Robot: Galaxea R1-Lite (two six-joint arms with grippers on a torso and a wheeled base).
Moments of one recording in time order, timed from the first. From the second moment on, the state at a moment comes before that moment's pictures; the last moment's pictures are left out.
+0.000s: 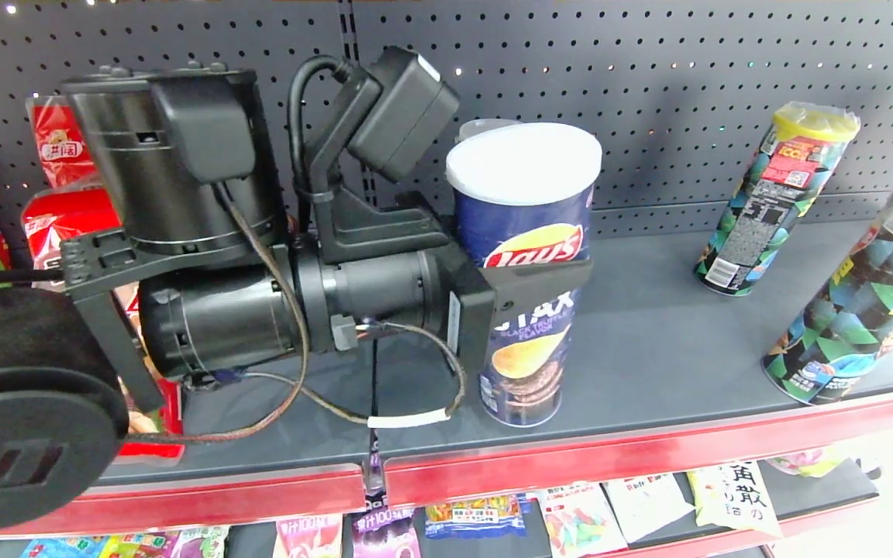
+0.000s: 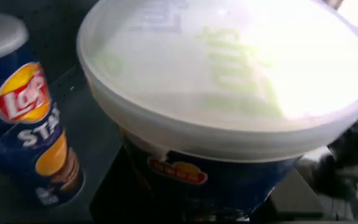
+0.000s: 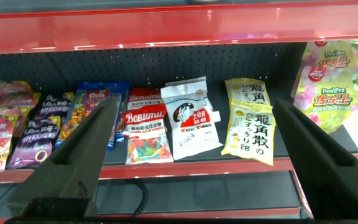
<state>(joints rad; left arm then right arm) -0.80 1.65 -1.03 -0.62 -0.45 0.10 0.06 0.09 0.00 0.00 0.01 0.00</state>
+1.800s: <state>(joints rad) -0.74 1.75 -1.09 -0.48 -0.59 0.22 0.06 0.09 0.00 0.00 0.01 0.00</state>
